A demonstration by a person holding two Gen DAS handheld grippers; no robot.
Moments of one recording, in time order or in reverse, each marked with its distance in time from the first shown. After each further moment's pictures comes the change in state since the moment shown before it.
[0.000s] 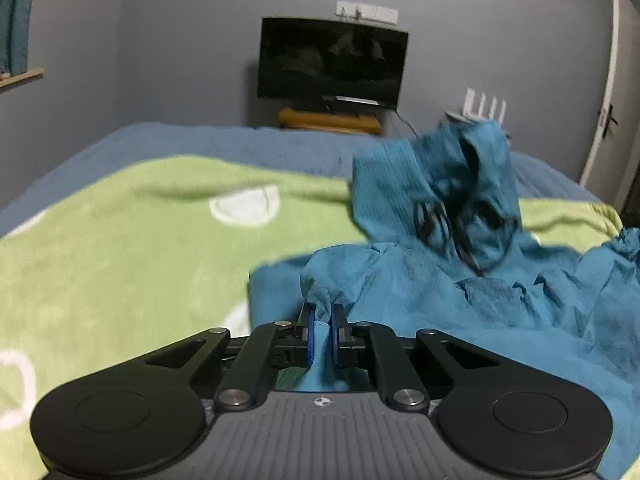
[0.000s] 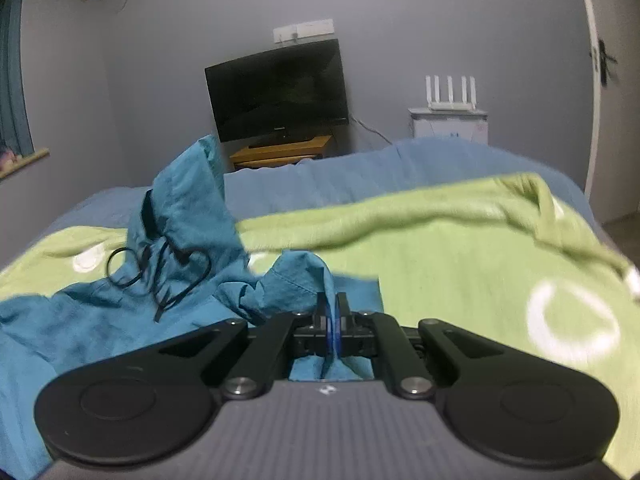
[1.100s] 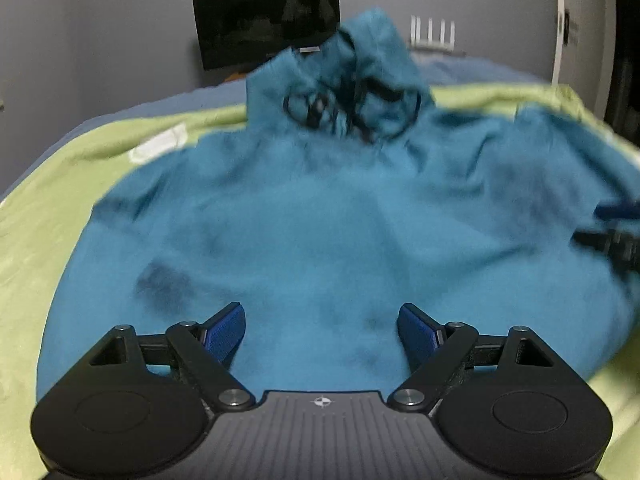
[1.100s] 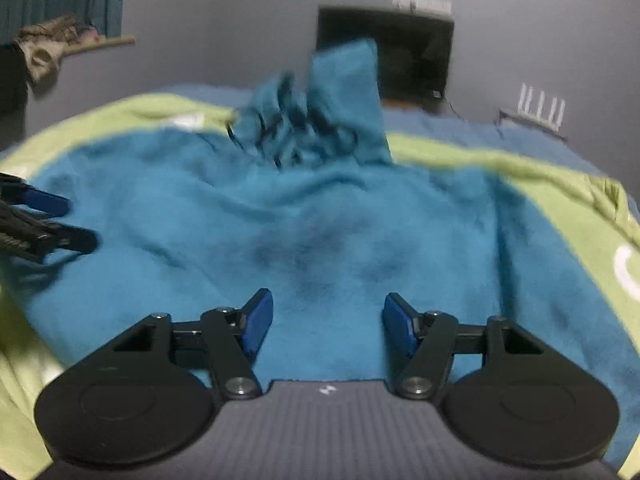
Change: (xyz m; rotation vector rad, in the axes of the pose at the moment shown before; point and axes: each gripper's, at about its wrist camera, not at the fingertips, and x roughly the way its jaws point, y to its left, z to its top) left arm -0.019 -0.142 -0.109 0.228 0.131 0.016; right arm -0.037 0.101 -0.139 -0.241 0.133 0.097
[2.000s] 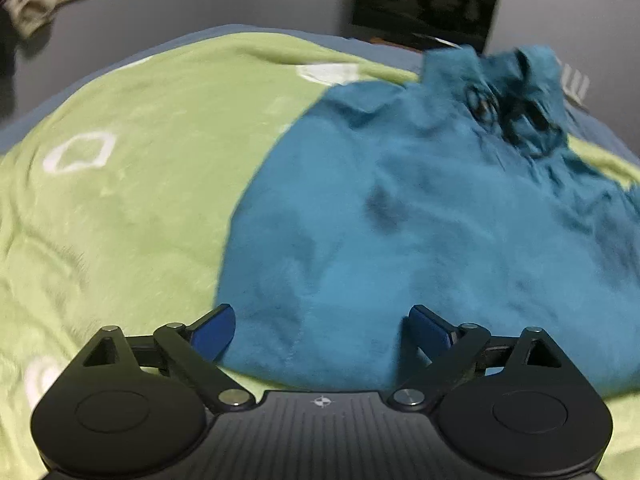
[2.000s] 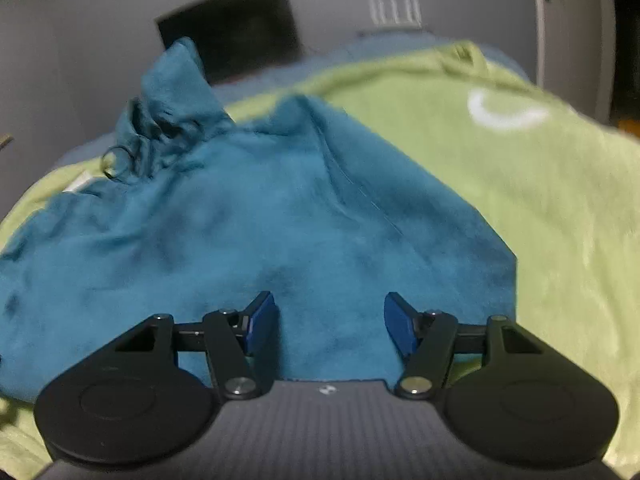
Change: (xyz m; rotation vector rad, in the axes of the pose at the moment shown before) left arm -0.063 0.100 -0.049 -0.459 0.095 0.157; right arm -0.059 -0.075 -0.046 0.506 0.060 -0.155
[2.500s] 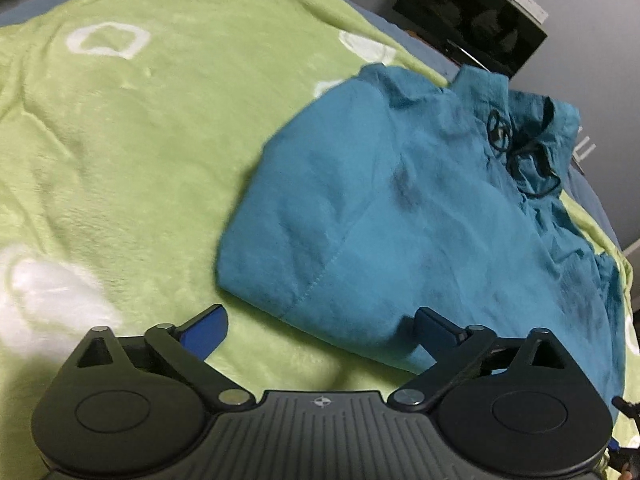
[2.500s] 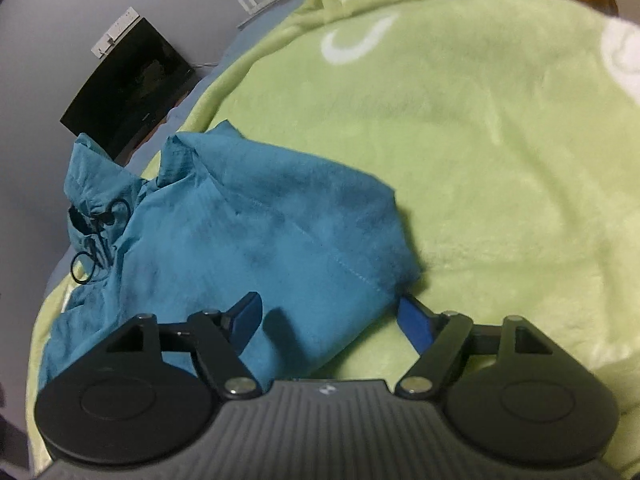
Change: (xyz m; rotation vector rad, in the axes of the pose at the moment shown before) left arm 0.003 0.038 -0.013 -0.277 0.124 -0.165; right arm -0.012 -0.072 -0.005 0.460 0.074 0.013
